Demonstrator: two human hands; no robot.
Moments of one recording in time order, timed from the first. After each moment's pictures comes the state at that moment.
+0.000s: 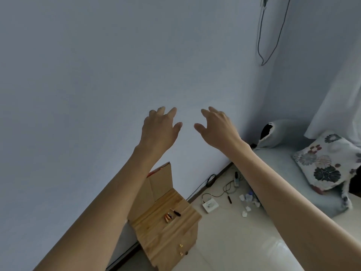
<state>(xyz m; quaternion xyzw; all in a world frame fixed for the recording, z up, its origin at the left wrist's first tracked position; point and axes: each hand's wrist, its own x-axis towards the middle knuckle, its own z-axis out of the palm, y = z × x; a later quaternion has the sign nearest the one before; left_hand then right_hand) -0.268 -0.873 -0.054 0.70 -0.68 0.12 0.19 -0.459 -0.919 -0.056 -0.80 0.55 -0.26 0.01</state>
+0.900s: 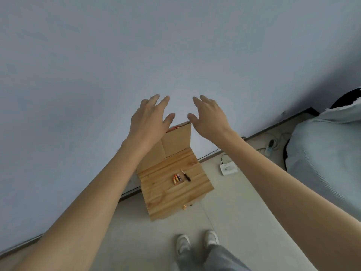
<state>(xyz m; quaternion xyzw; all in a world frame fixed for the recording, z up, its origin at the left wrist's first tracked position) -0.167 -1.031 -0.257 0.81 -0.57 0.00 0.13 -0.331 -1.142 -0.268 -0.88 0.43 -0.13 0.15</state>
